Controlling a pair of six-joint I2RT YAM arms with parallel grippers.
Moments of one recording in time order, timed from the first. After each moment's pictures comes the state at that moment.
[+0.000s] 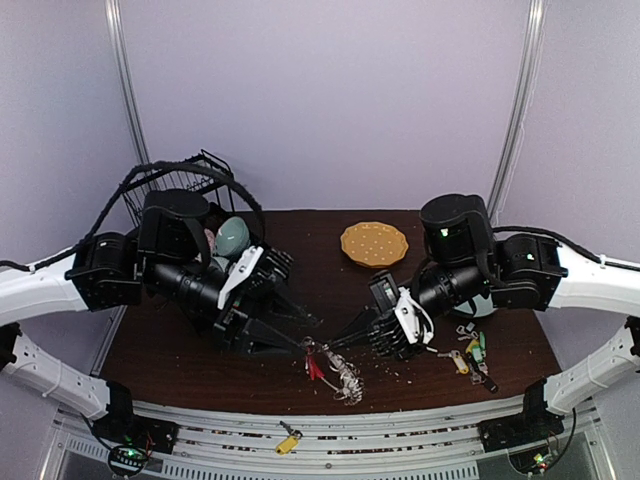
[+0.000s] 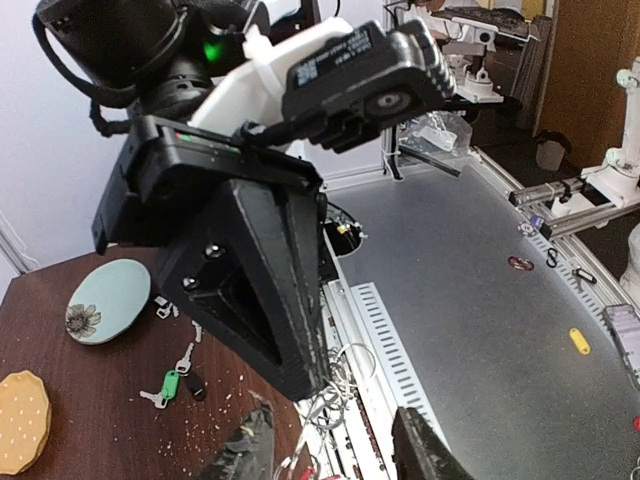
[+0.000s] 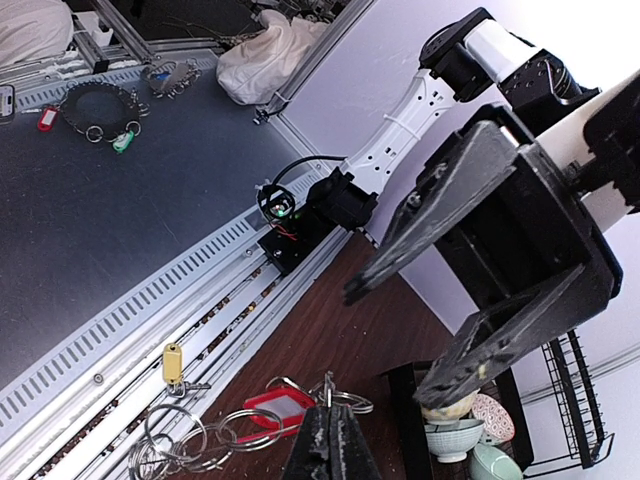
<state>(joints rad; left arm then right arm) -1.19 1.16 1.17 -0.38 0.60 0.30 1.17 1.26 1.19 -0.38 -0.61 -0.98</state>
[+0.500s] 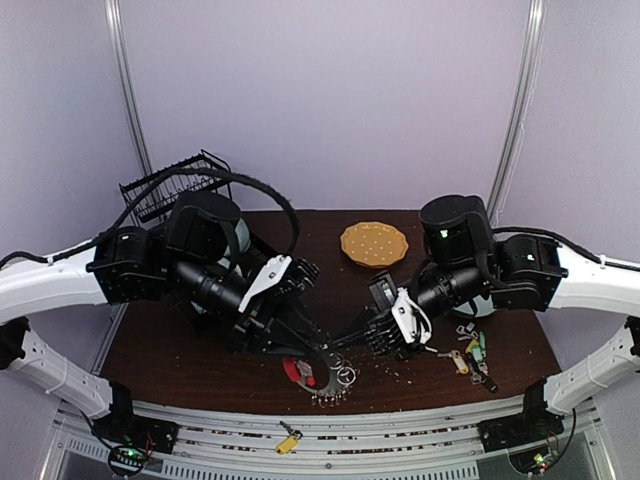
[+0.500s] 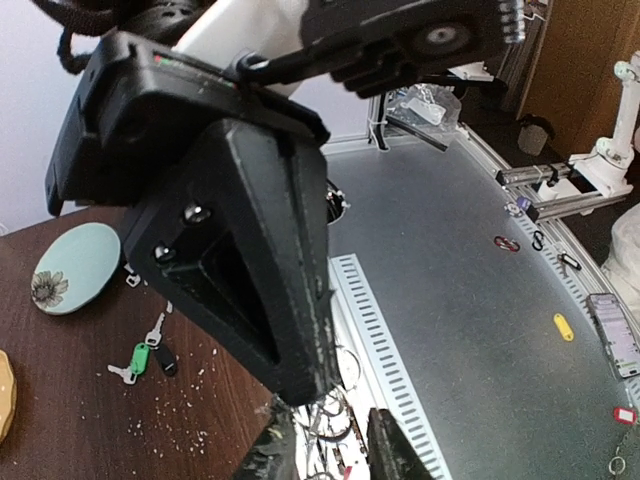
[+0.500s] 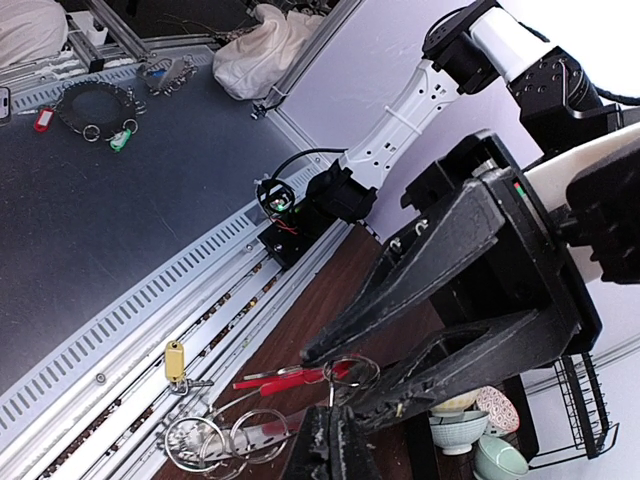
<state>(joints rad) -1.19 1.28 1.23 -0.48 0.64 0.31 1.17 1.26 1.19 -0.38 -0.59 -0.96</state>
